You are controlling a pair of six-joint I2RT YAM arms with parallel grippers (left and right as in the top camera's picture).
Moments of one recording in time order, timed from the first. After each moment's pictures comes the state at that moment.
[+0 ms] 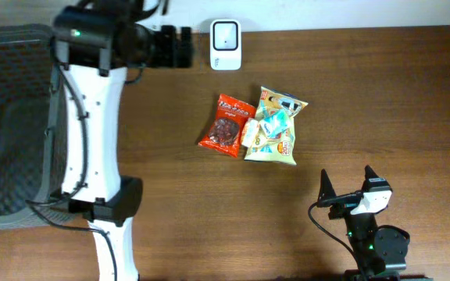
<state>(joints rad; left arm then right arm) -0.22 2.19 2.92 -1.68 0.14 -0.19 0.00 0.01 0.01 -0.07 -0.08 0.07</state>
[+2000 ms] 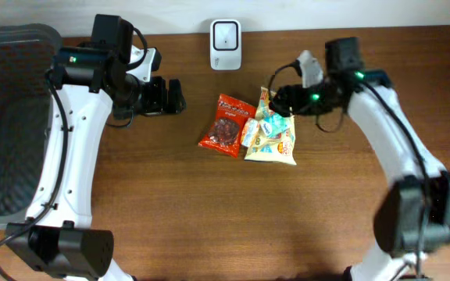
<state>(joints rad) -0.14 1.80 1.95 -1.40 0.28 -0.13 0.11 1.88 1.56 -0.83 -0.48 0.04</state>
